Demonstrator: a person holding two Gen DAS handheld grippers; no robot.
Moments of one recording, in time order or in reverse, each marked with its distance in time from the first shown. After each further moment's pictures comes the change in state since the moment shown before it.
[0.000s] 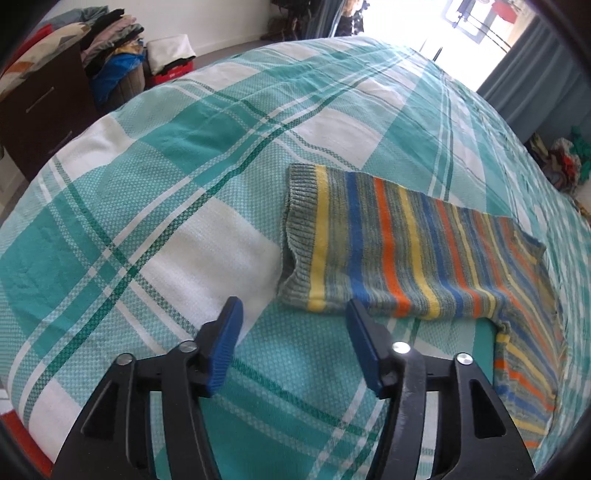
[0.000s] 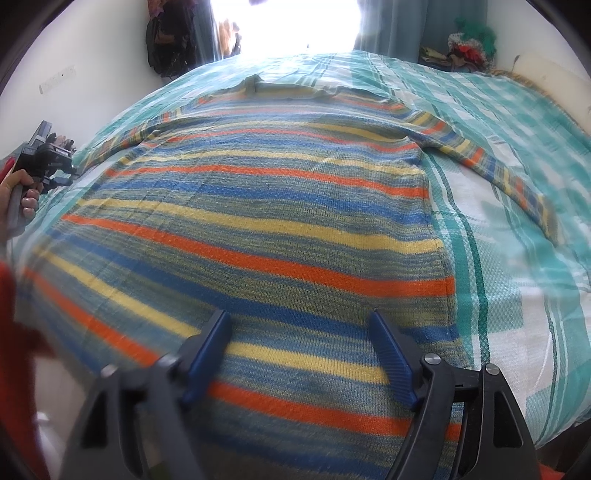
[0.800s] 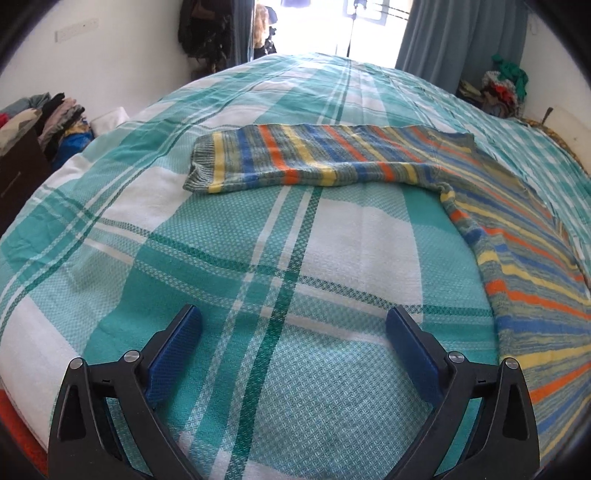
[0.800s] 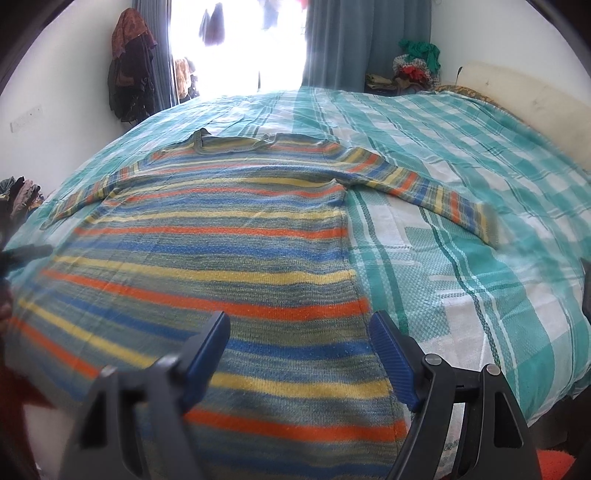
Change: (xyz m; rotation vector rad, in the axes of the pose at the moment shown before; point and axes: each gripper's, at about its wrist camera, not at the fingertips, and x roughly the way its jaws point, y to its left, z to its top) left arm -0.014 -0.039 -0.107 0.312 -0.174 -0.073; right arm -0.031 -0.023 0.002 0.110 -0.163 -0.161
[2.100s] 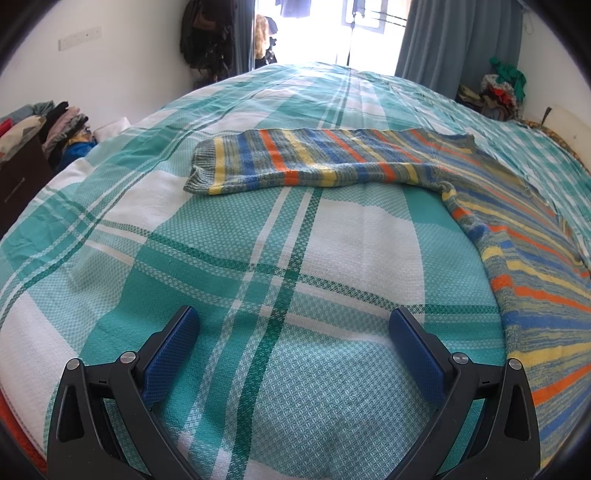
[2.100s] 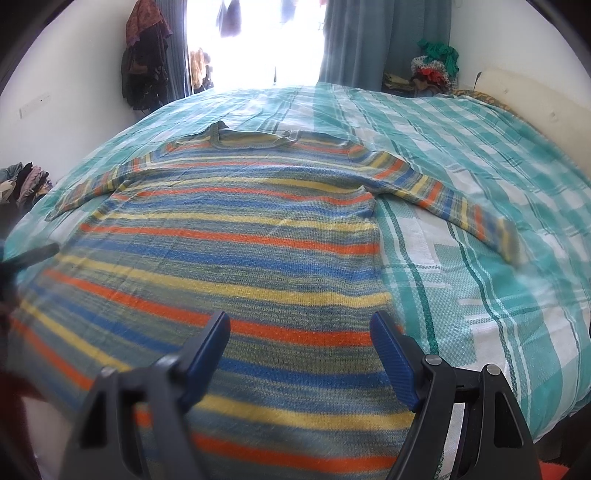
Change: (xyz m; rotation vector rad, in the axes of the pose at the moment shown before) left arm -0.001 -0.006 -0.006 0.018 -0.031 0.026; right arm 0.012 0.024 0.017 -0.054 0.016 0.031
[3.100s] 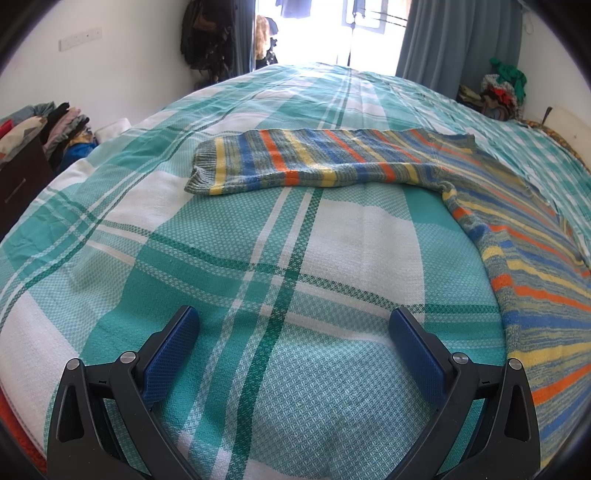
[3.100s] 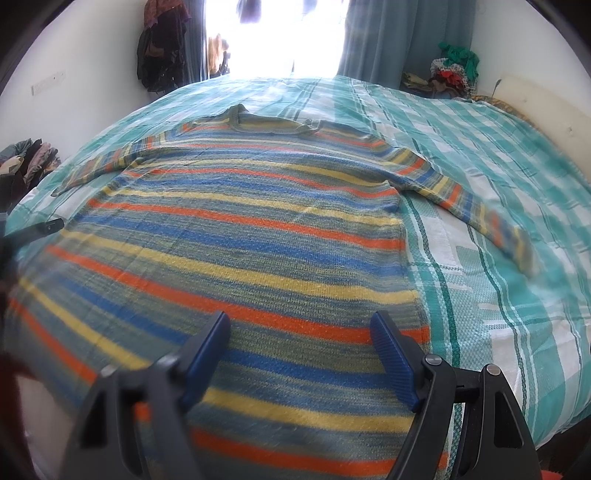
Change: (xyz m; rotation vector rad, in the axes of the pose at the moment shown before) left arm 0.000 -0.001 0.000 0.002 -0.001 0.001; right arm 0.010 0.016 -0.002 -0.069 0.035 0.014
